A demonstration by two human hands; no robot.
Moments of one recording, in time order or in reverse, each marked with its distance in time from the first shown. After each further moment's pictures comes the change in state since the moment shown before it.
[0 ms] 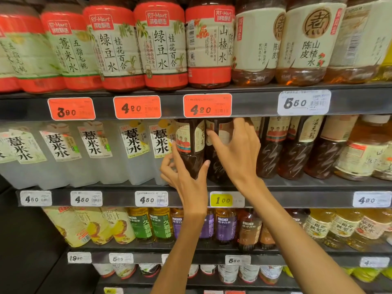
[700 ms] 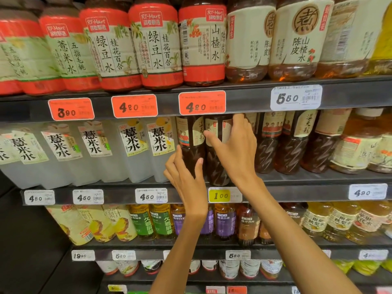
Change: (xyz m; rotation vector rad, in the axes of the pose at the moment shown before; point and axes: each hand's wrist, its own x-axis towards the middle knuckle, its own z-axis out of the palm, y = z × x) left_hand -0.008 -0.003 0.005 0.035 -0.004 -0.005; right_hand -0.002 0.000 -0.008 0.034 -0.114 0.115
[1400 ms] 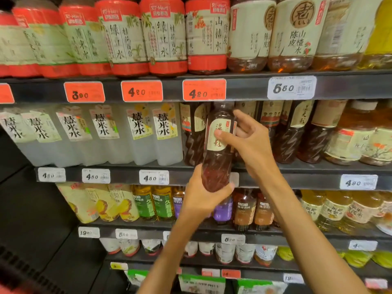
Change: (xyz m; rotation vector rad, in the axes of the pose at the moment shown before) left_hand -0.043 0.016 -0.050 -0.193 -0.644 -0.281; right_hand -0.016 0.014 -0.039 0.808 -0.331 0.411
